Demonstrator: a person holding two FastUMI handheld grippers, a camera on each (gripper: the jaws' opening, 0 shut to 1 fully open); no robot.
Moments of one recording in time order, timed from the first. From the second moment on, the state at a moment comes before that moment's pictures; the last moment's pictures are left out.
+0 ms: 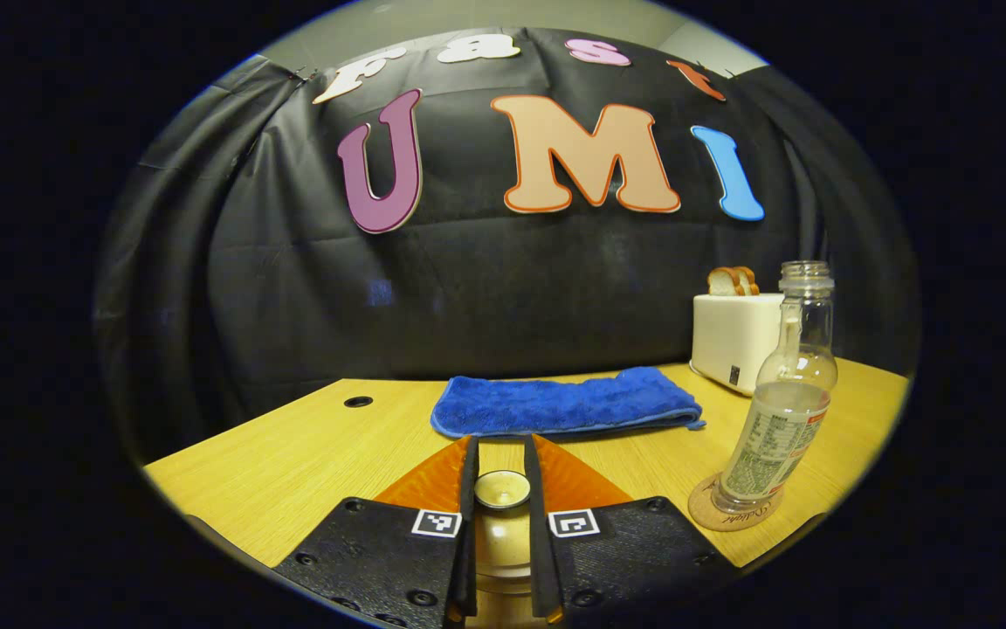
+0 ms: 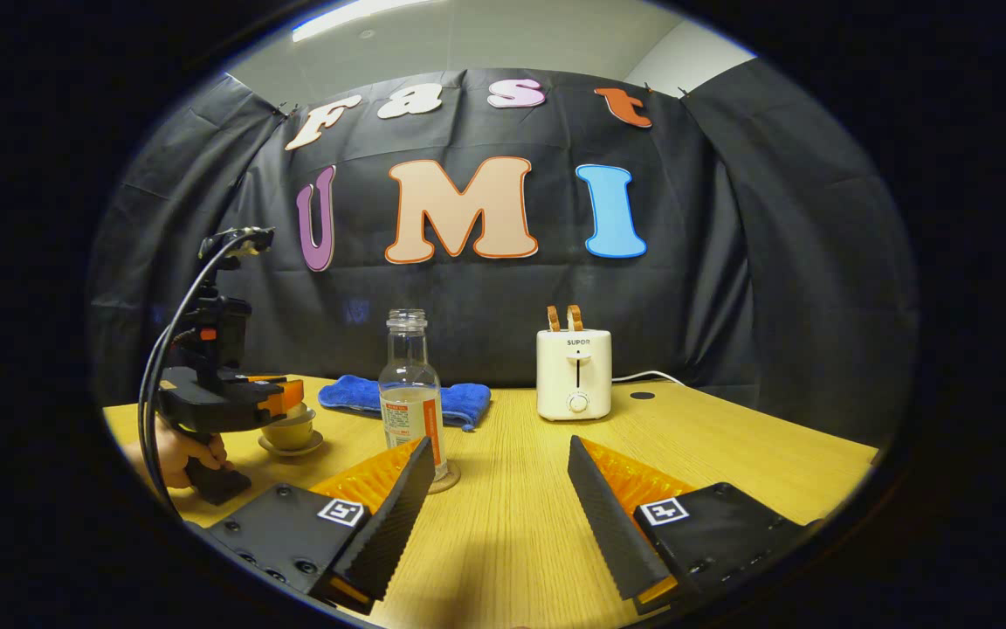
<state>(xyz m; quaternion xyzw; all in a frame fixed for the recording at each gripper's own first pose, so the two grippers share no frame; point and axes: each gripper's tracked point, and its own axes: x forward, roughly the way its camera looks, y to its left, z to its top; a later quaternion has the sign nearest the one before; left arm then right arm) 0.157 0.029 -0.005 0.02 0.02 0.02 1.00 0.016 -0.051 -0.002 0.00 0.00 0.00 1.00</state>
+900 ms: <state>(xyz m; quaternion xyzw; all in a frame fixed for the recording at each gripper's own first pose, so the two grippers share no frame) 0.027 0.063 0.000 0.00 -0.01 0.00 1.00 0.041 -0.015 -0.006 0.00 0.00 0.05 1.00</state>
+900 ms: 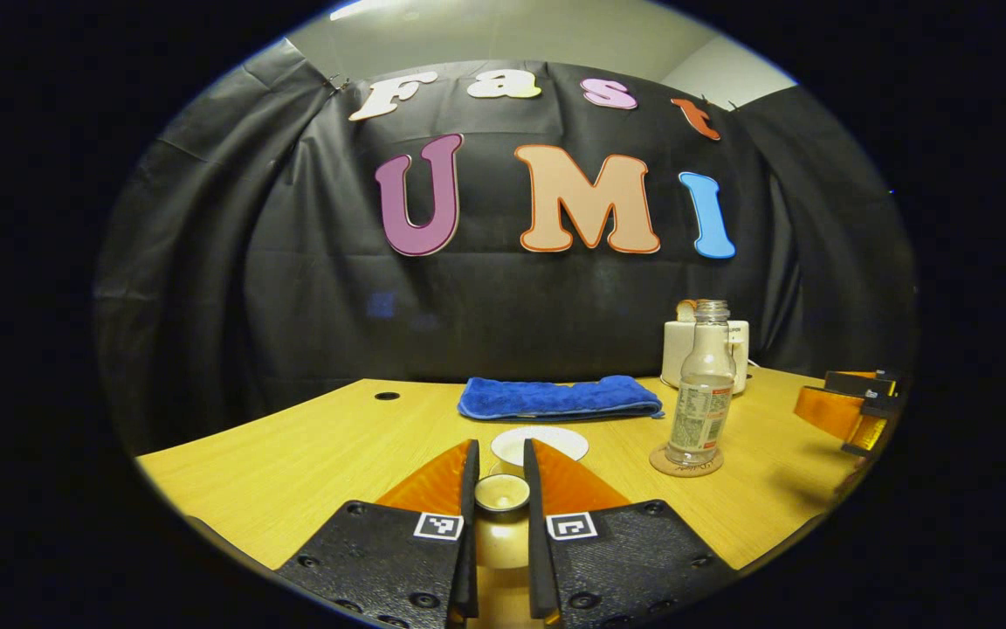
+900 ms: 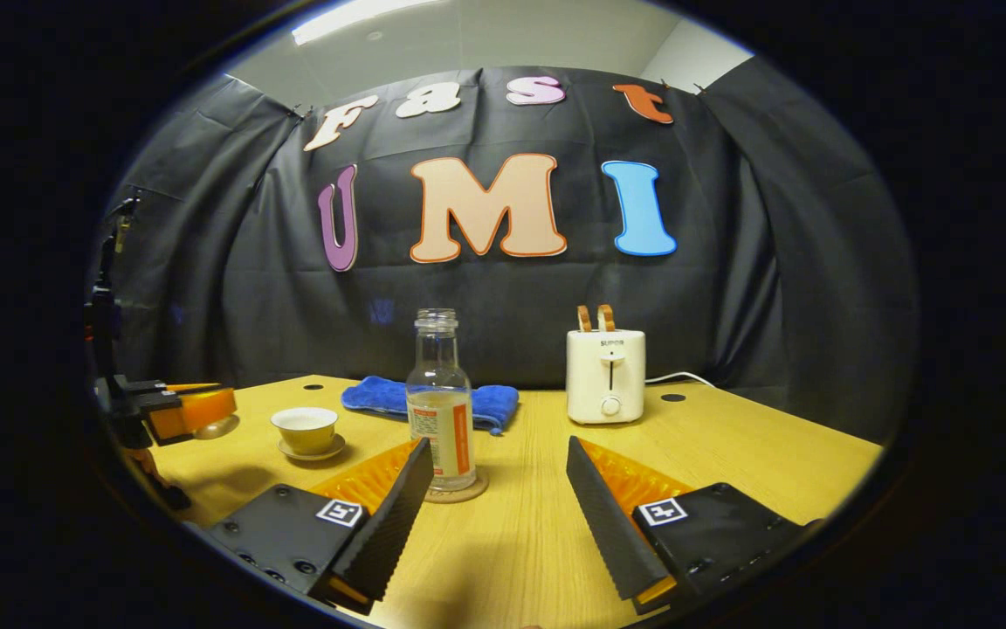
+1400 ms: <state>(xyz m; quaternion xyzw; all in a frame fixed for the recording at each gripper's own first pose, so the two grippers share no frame) 0.020 0.065 -0.001 0.00 -0.01 -0.01 1.00 0.102 0.032 -0.009 0.00 0.00 0.08 1.00</state>
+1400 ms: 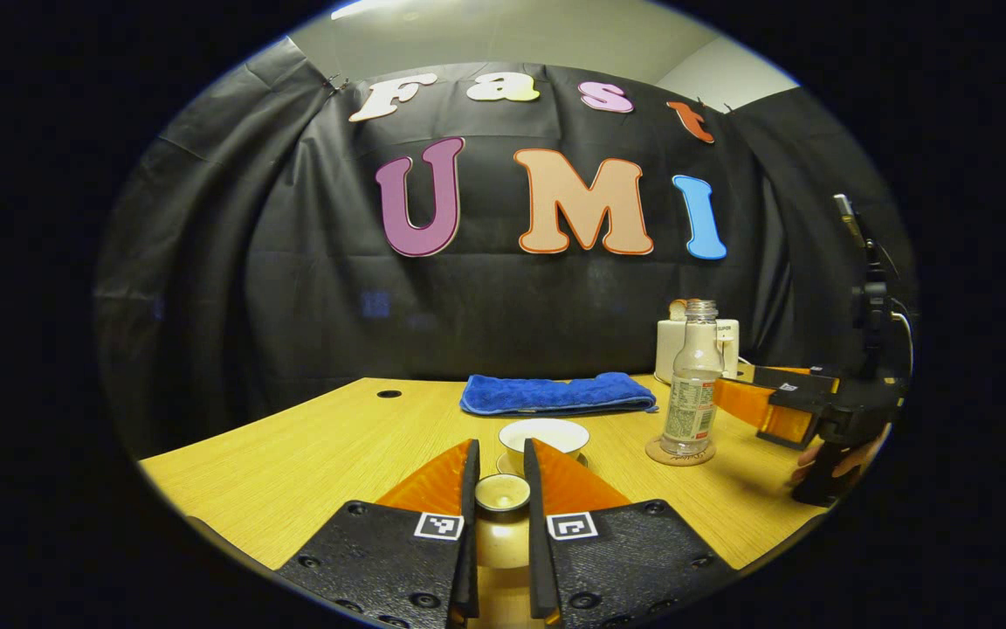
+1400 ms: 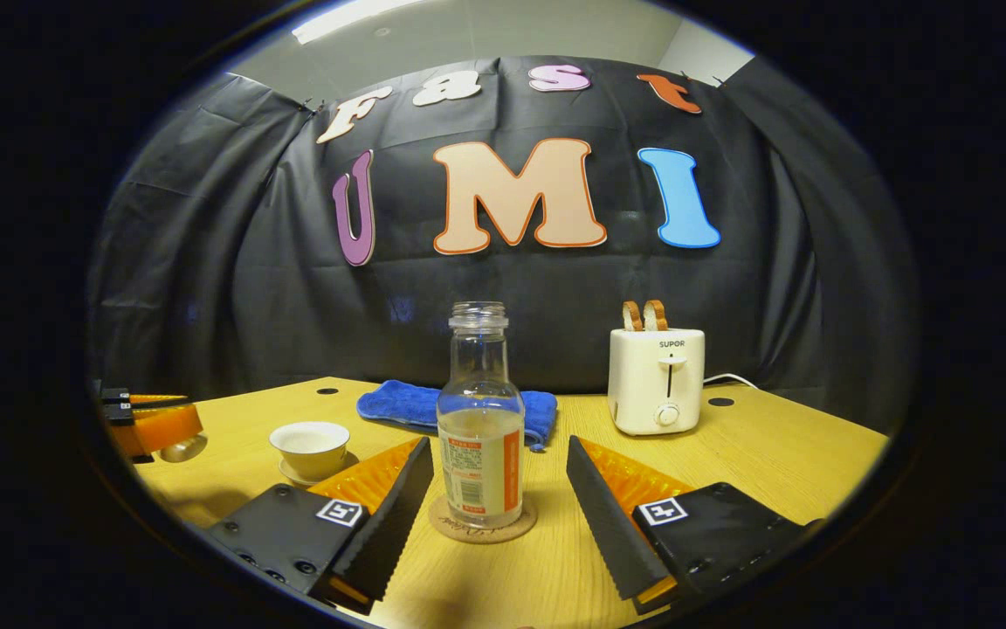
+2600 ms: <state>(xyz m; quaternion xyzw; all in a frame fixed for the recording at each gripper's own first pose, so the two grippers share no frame) 0.031 0.110 -0.003 0.00 -0.01 0.01 1.00 0.149 0.066 -0.010 -0.04 0.00 0.06 1.00</state>
